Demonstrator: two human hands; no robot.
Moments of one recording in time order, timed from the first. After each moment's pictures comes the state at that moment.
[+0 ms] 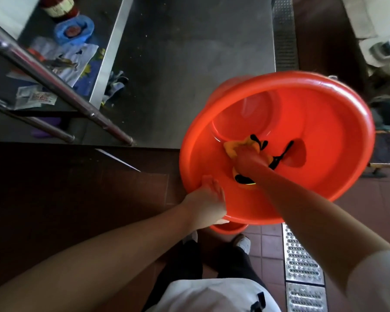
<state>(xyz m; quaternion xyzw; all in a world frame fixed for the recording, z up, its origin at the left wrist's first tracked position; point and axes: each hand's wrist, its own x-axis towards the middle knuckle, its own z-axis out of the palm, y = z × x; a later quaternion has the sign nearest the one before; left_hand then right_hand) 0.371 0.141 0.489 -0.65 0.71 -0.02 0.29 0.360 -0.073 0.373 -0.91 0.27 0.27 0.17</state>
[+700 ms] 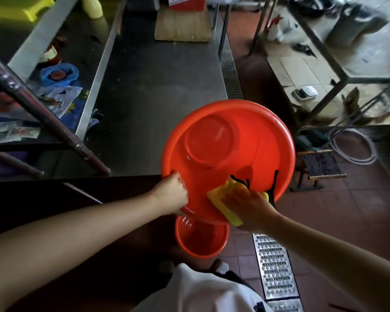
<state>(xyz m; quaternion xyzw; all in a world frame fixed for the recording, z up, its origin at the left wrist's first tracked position) 0.437 0.146 0.518 -0.57 0.75 -0.04 0.32 0.213 -0.016 0.502 -0.97 0.06 0.23 -0.08</state>
